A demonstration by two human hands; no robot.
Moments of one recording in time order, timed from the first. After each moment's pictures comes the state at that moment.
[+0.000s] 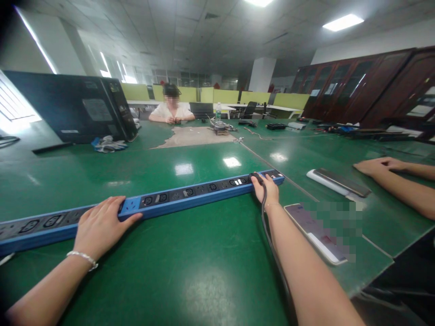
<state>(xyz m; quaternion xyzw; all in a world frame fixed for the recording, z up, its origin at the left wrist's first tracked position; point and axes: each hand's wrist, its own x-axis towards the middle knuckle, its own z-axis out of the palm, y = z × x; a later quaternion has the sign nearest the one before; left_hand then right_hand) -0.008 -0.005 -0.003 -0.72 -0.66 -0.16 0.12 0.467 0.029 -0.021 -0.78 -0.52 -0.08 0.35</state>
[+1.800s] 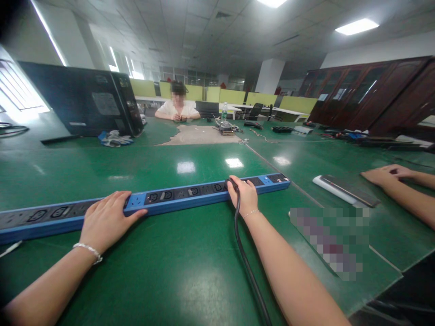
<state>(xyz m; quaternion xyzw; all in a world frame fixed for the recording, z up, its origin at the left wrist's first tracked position) -0.008 -0.005 -0.002 -0.72 -0.66 -0.17 0.11 0.358 0.017 -0.002 -0.65 -0.66 -0.14 0.35</state>
